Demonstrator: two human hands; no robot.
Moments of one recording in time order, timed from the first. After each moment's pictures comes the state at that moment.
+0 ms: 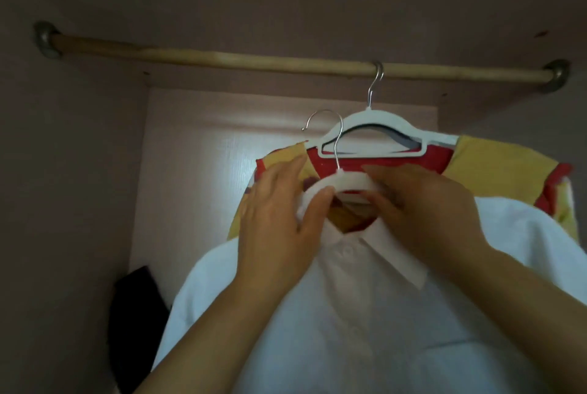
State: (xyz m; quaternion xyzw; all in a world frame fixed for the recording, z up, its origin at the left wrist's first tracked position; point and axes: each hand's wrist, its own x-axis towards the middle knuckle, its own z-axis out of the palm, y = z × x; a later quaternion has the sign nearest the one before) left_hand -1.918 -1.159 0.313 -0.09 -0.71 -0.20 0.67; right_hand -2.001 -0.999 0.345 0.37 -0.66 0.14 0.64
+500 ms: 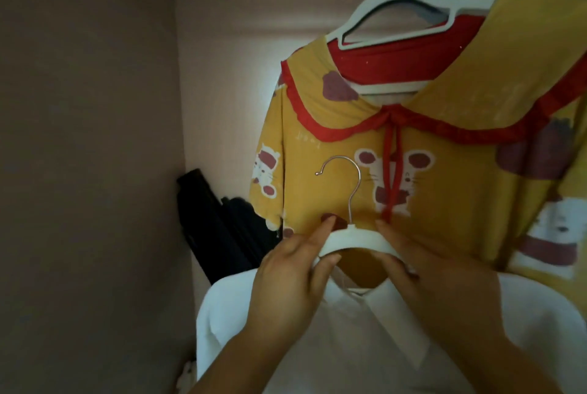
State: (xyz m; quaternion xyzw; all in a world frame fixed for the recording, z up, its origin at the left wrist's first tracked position) left_hand -1.877 -1.129 0.133 0.03 -0.86 -0.16 0.49; right_hand -1.968 -0.964 0.157 0.40 -0.70 0.19 0.56
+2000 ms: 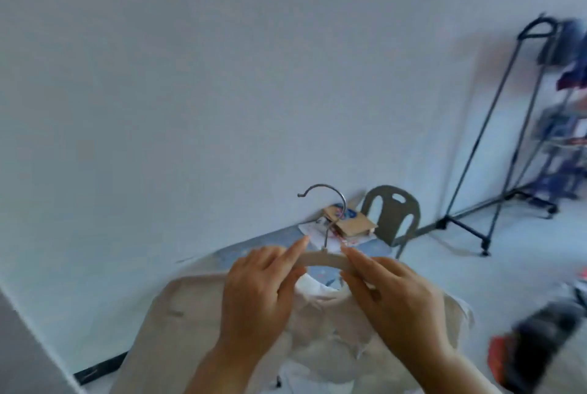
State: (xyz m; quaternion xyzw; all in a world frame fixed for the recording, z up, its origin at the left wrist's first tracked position) left_hand -1.114 -0.625 0.007 -0.75 -0.43 -0.48 0.13; right_hand -0.928 -0.629 0.017 -0.47 -0.73 -0.17 0.46
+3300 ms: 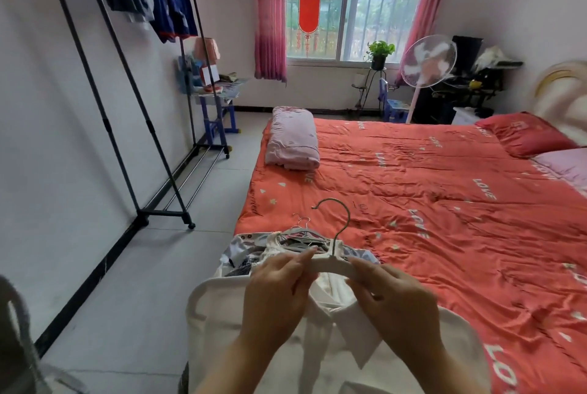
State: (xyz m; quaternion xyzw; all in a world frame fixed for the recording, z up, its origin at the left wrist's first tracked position) left_hand -0.298 -0.465 -0.091 -0.87 -0.06 -0.41 -0.27; right_hand -0.225 -0.633 -0.067 -0.86 -0.34 -0.25 0.30
